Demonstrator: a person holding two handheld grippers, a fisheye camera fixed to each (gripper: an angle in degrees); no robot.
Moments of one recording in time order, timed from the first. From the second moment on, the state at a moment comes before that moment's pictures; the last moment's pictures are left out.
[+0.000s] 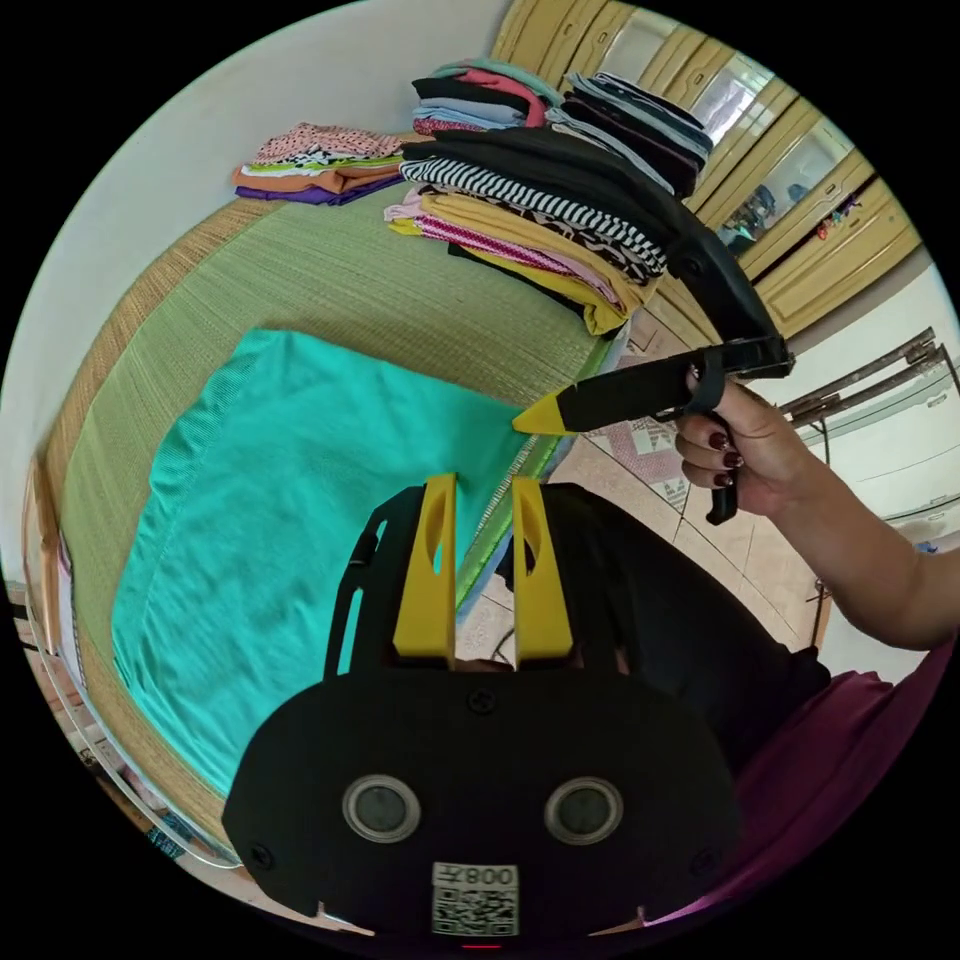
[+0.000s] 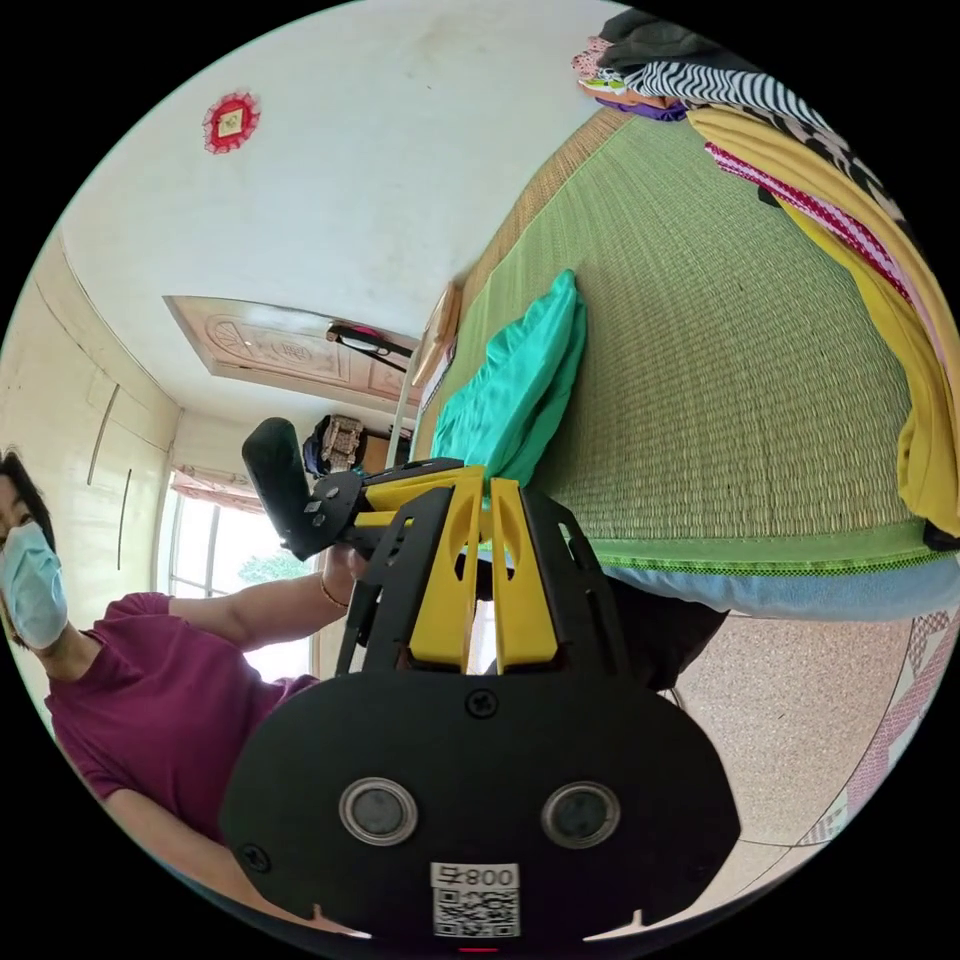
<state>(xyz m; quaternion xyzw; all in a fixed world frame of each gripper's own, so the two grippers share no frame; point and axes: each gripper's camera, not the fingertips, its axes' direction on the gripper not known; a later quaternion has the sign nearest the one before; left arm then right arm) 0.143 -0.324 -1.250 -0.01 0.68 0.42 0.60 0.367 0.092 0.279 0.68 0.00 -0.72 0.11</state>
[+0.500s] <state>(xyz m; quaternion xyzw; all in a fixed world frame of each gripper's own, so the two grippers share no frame) 0.170 -0.376 -1.267 -0.09 0.76 0.25 0.59 0.375 0.116 0.230 0.68 -0.04 -0.73 0.09</state>
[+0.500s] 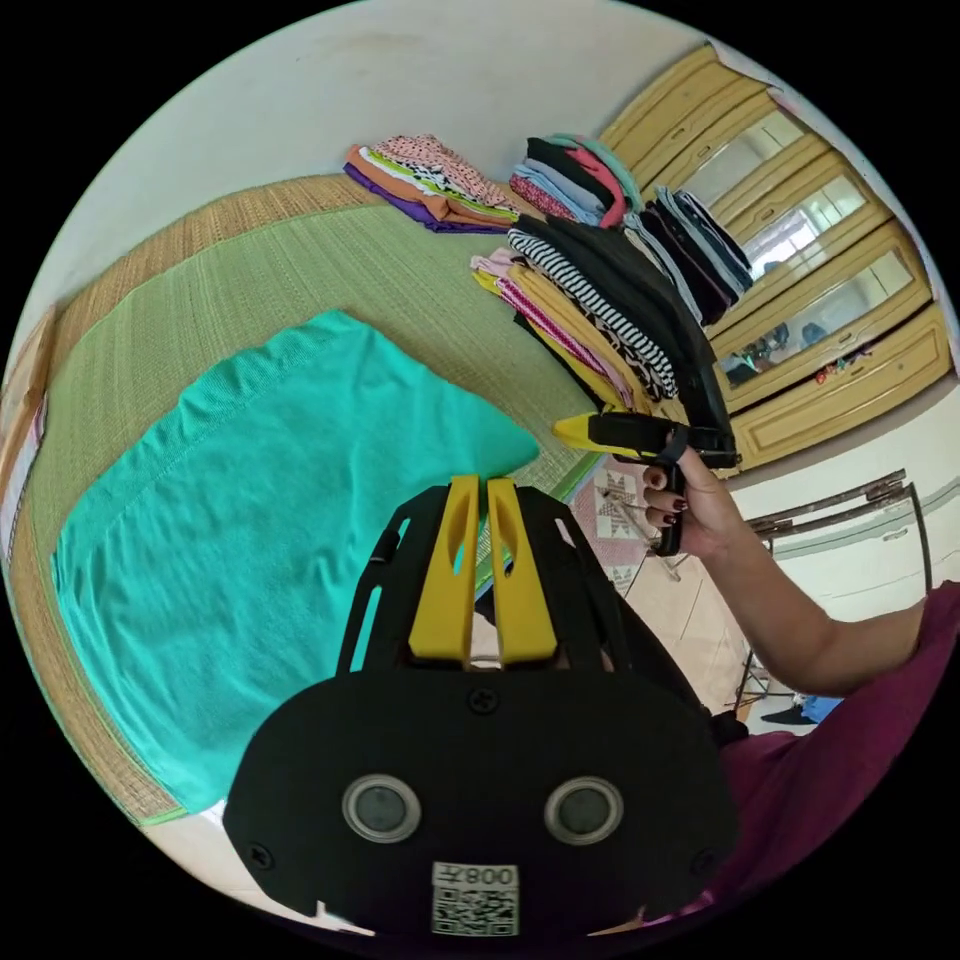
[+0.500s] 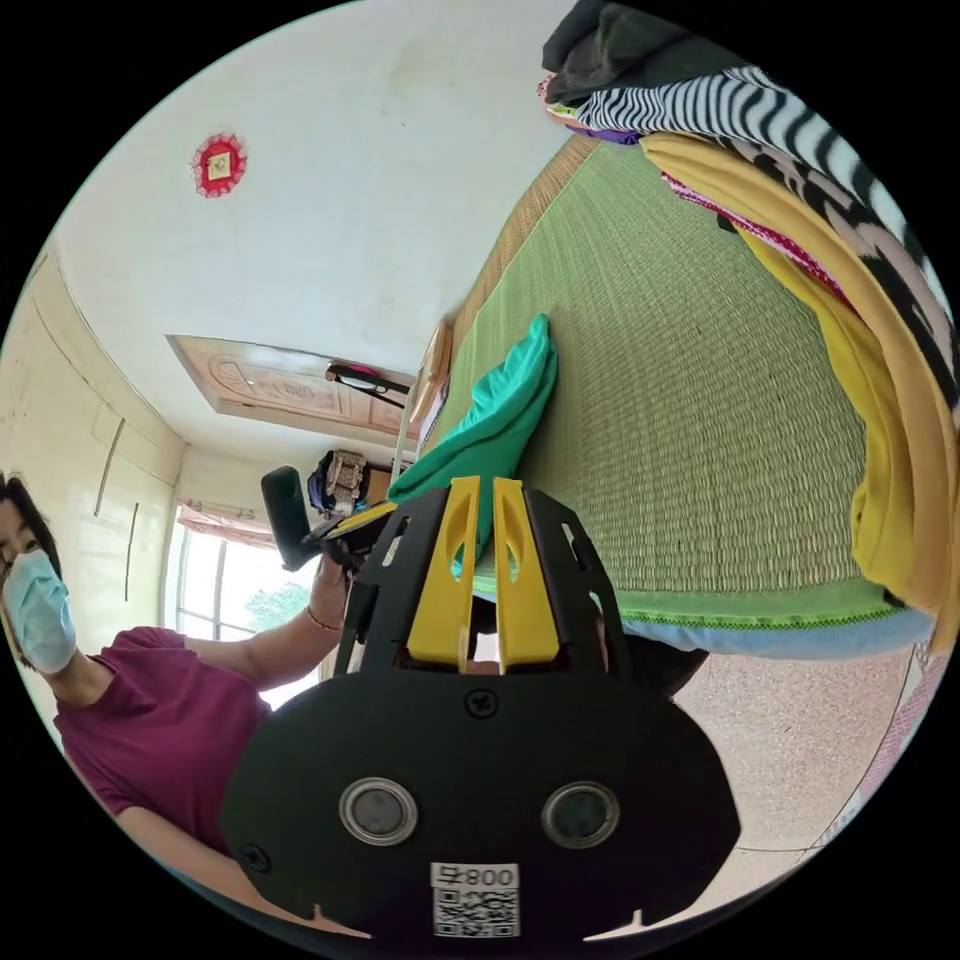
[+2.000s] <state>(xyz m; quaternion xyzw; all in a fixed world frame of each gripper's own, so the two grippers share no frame) 0.212 -0.351 -1.256 -0.15 0.80 0.28 0.51 0.241 0.282 0.119 0.66 -0.07 -0.72 0.20</state>
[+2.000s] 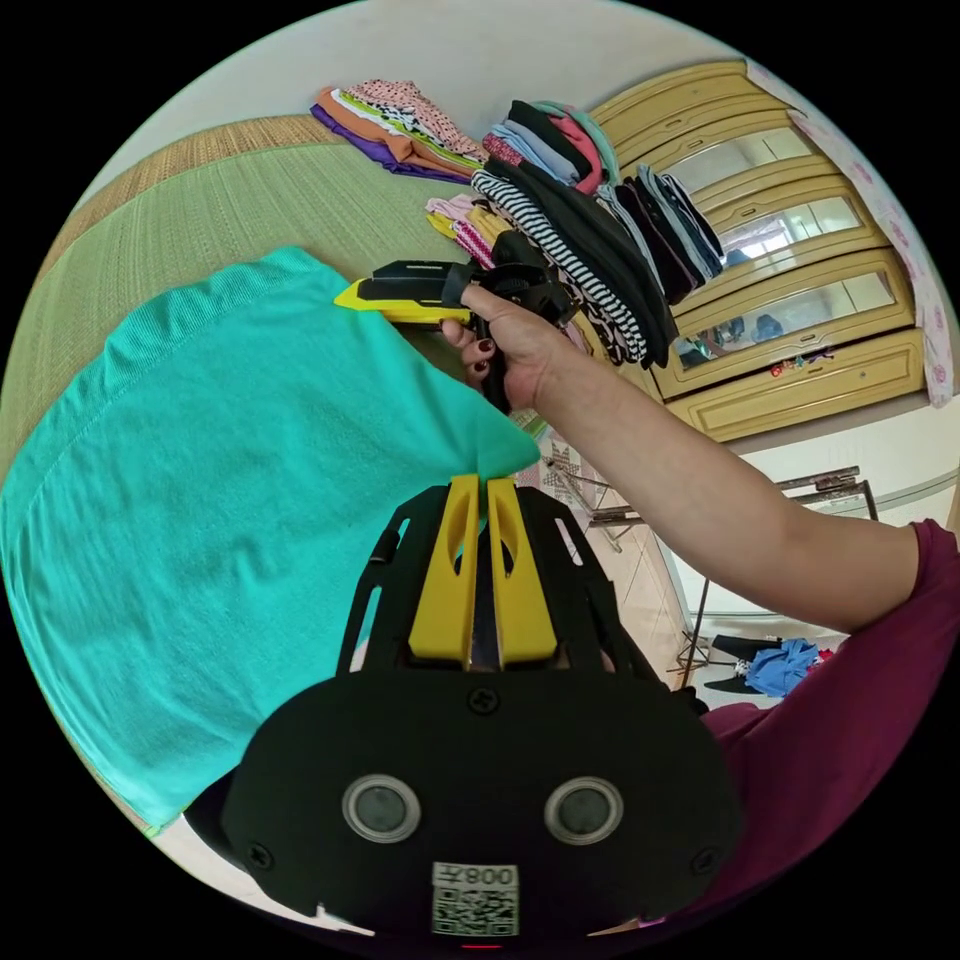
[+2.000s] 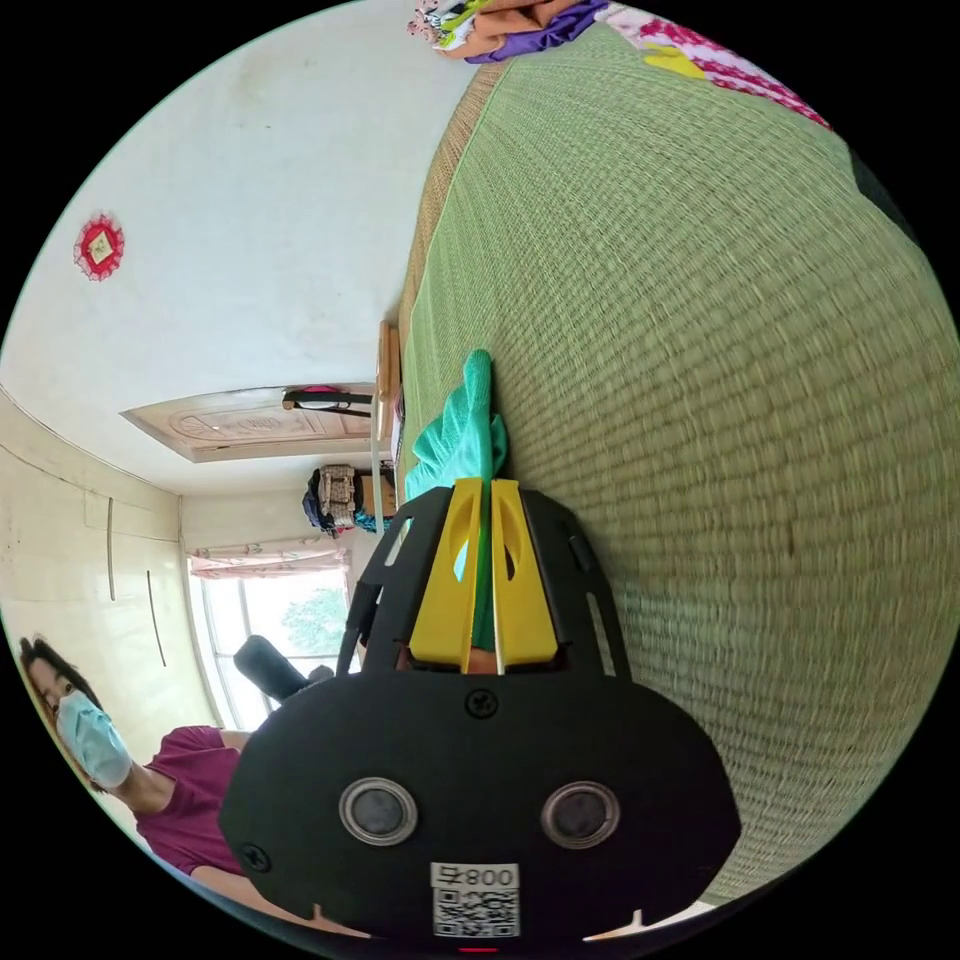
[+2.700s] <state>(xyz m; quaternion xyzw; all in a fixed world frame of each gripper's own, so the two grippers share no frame) 0.071 -0.299 -1.085 -0.14 0.86 0.19 0.46 0.249 0.301 0.228 0.68 -0.09 -0.72 0.14</state>
